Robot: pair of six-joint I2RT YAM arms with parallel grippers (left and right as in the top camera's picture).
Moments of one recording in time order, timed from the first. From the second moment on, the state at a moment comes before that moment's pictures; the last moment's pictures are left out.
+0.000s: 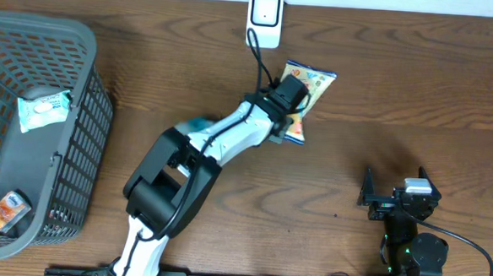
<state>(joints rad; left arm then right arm) -0.69 2.09 1.48 -0.62 -0.22 -0.26 -0.01 0.01 0.04 -0.14 -0.01 -0.06</state>
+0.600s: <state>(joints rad) -0.56 1.52 1.48 -0.58 -0.22 -0.25 -0.01 0.01 0.04 -0.14 -0.01 -0.06</state>
